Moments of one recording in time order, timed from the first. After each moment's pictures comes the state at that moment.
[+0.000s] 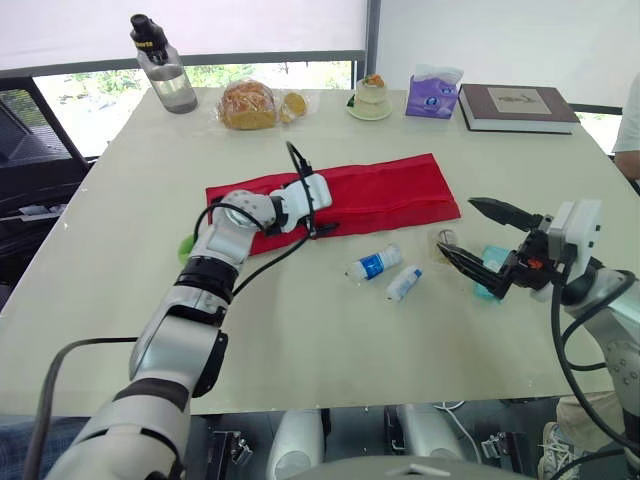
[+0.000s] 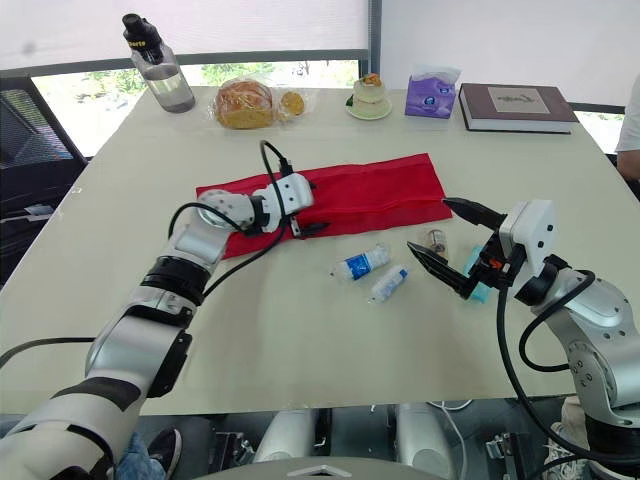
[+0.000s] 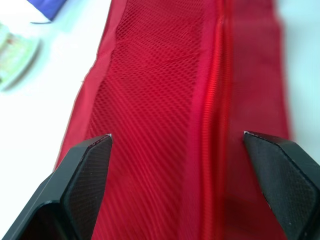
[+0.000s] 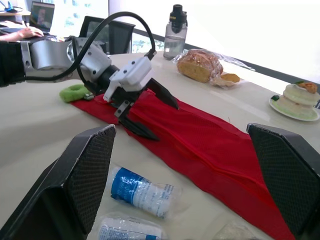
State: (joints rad) left arm -0.88 0.42 -0.26 0.75 0.26 -0.16 -0.74; right arm -0.09 -0.58 -0.20 -0.57 0.59 0.39 0.73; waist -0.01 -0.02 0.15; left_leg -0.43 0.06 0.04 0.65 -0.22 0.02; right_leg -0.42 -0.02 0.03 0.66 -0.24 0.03
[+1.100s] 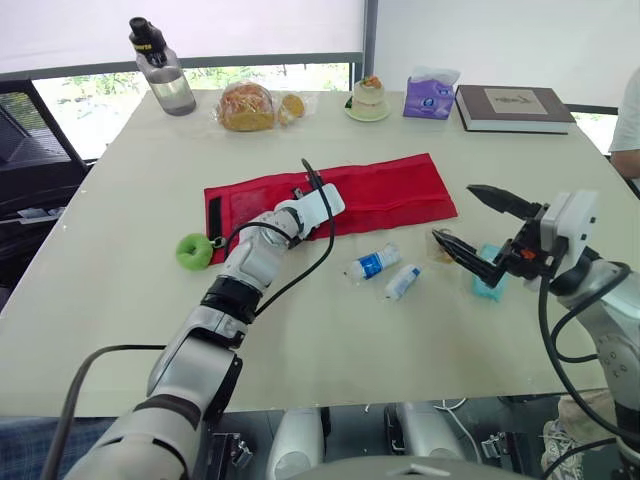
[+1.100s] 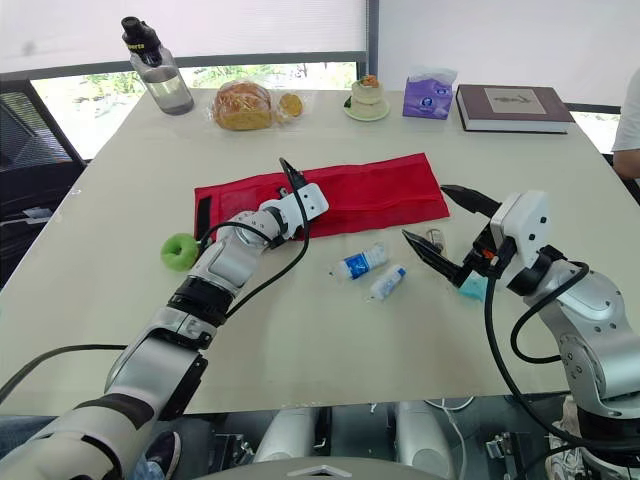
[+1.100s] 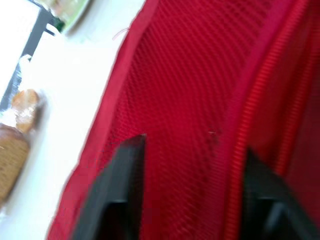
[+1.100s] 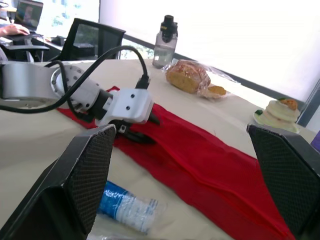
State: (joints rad) left arm -0.76 0.39 -0.31 0.48 0.40 0.25 -0.48; right arm -0.14 -0.58 -0.17 -0.57 0.55 0.37 0.69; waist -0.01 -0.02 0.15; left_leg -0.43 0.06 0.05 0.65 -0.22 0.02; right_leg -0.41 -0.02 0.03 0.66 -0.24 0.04
